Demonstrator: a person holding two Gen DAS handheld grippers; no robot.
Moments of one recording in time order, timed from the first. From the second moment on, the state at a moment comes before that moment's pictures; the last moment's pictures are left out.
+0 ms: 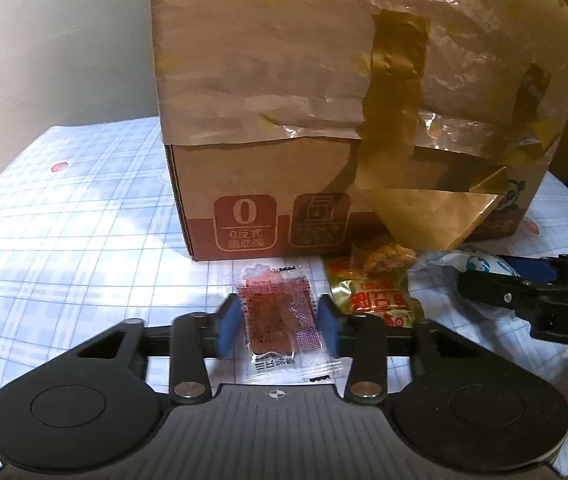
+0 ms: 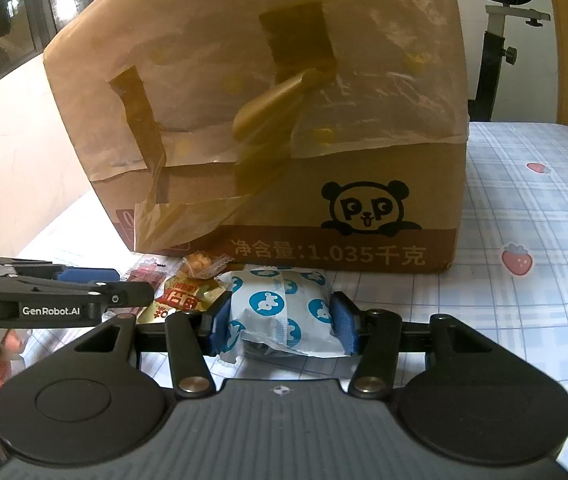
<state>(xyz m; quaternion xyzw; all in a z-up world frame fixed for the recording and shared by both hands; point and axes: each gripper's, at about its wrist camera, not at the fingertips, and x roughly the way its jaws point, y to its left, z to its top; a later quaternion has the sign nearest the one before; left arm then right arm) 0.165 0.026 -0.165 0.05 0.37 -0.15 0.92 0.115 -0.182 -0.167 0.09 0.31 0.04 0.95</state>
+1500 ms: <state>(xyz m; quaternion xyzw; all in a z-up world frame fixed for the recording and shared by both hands) 0.110 0.066 -0.130 -0.03 0.32 -0.18 0.93 0.087 -0.197 -0.142 0.10 0.30 0.02 0.95</state>
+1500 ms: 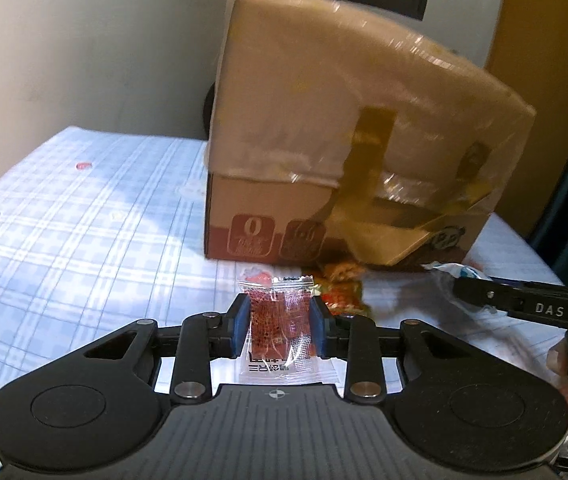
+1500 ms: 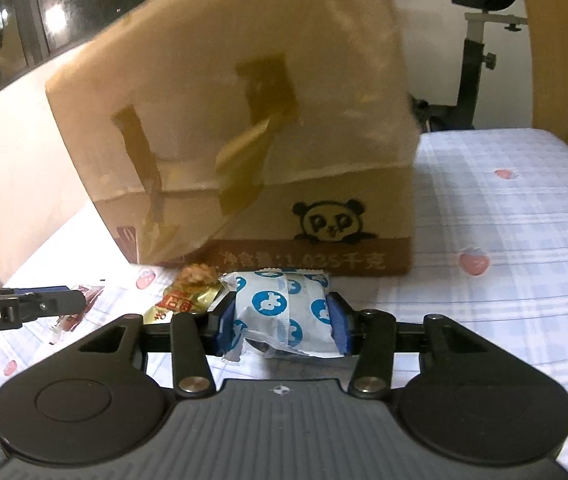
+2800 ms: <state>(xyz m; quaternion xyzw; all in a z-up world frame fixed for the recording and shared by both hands) 0.242 0.024 0.027 0.06 0.22 -0.18 0.96 0.199 -0.214 0.019 0.04 0.21 -0.06 0.97</state>
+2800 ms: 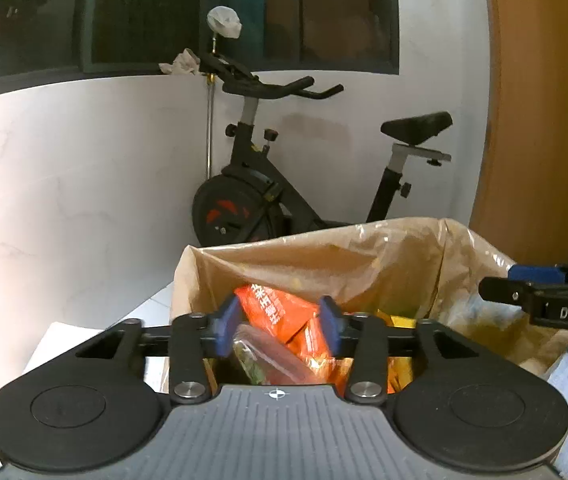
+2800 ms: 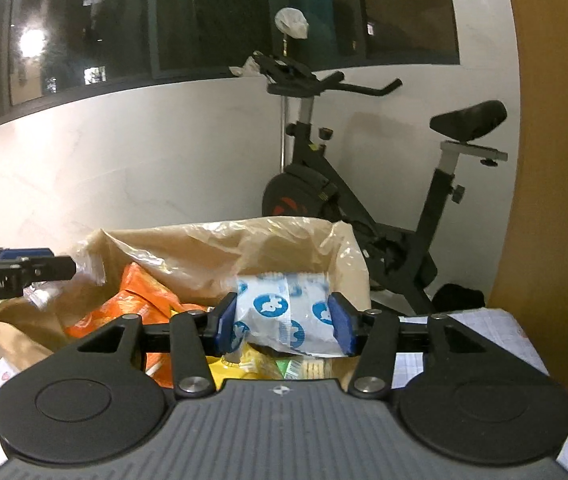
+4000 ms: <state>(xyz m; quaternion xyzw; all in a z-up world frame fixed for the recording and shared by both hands) 0.155 0.082 -0.072 0.01 0.29 -0.21 0.93 0.084 -0.195 -0.067 0.05 0.21 0.01 0.98</state>
